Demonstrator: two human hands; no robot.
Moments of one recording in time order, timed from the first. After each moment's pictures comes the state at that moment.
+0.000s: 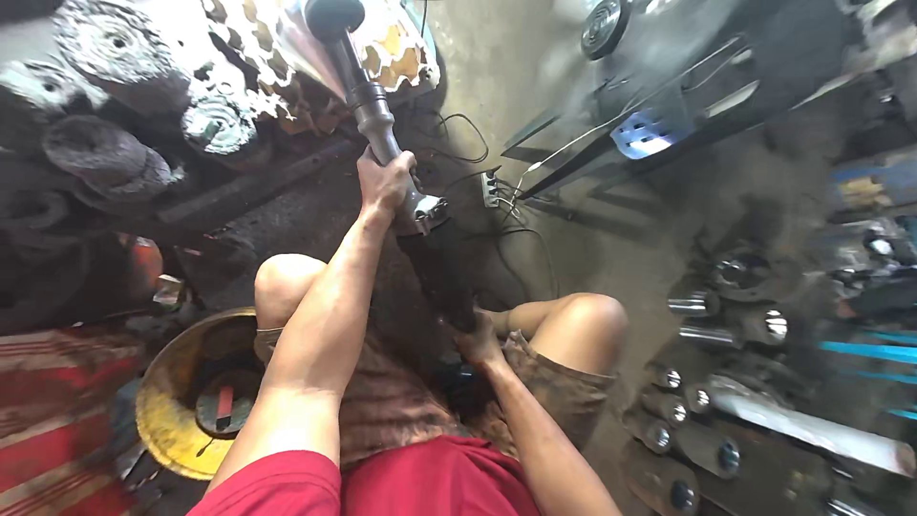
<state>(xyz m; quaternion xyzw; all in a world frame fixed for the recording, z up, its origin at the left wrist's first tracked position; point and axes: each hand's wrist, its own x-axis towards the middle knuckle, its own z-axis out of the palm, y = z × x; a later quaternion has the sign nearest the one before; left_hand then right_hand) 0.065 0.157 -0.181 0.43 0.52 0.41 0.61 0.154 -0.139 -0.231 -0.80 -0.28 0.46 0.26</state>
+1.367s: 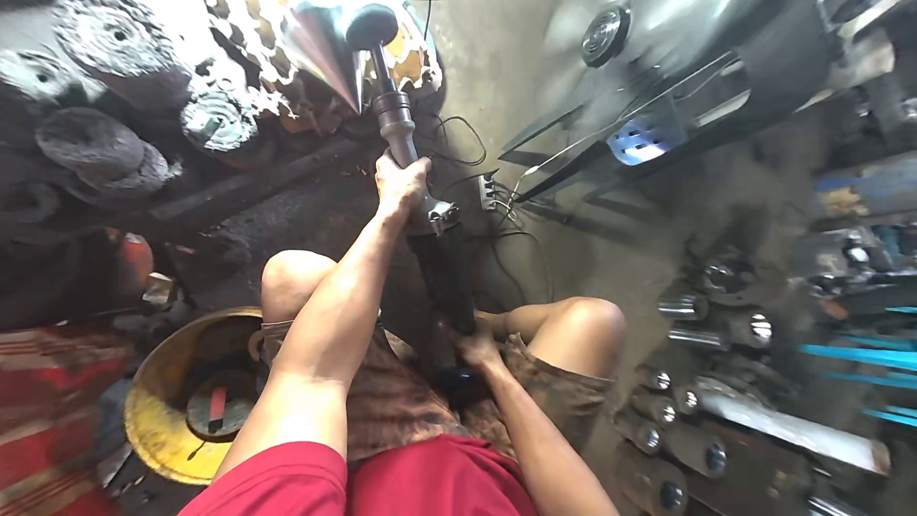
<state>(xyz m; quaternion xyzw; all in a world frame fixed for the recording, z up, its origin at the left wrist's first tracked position) 0.083 0.163 -0.204 0.48 0.56 0.34 0.59 0.155 -0.148 -0.239 -0.79 -0.24 0.49 0.29</state>
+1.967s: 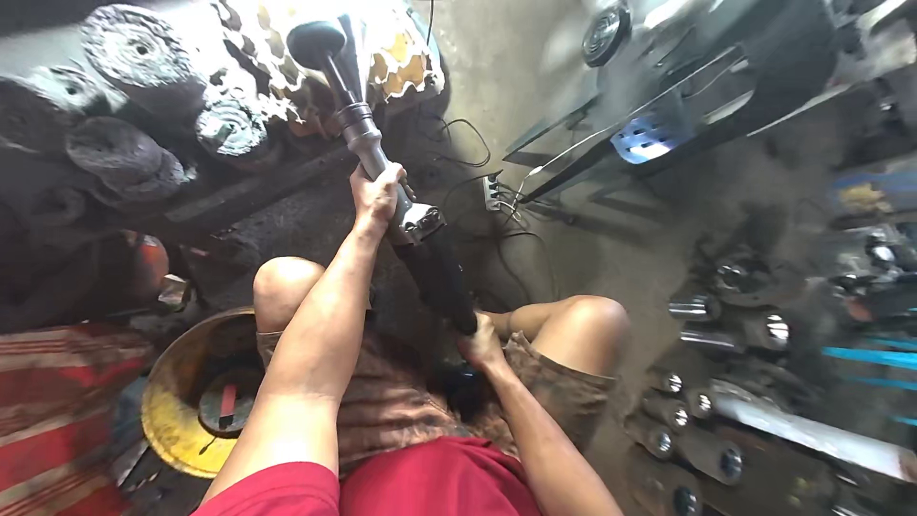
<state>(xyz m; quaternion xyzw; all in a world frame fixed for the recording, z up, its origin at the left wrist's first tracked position) 0.045 0.149 -0.202 0.39 0.47 0.47 0.64 0.153 -0.139 -0.225 -0.83 -0.35 0.39 0.18</state>
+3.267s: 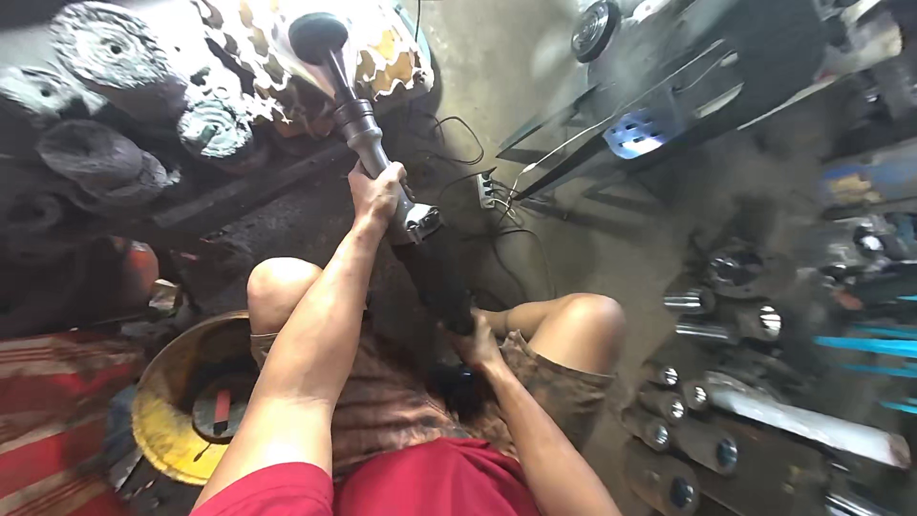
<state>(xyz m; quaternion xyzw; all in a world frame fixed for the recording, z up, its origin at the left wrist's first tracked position) 0.057 0.145 -0.192 0.41 0.51 0.43 0.62 0.155 -0.143 -0.223 -0.82 -0.32 0.43 0.20</state>
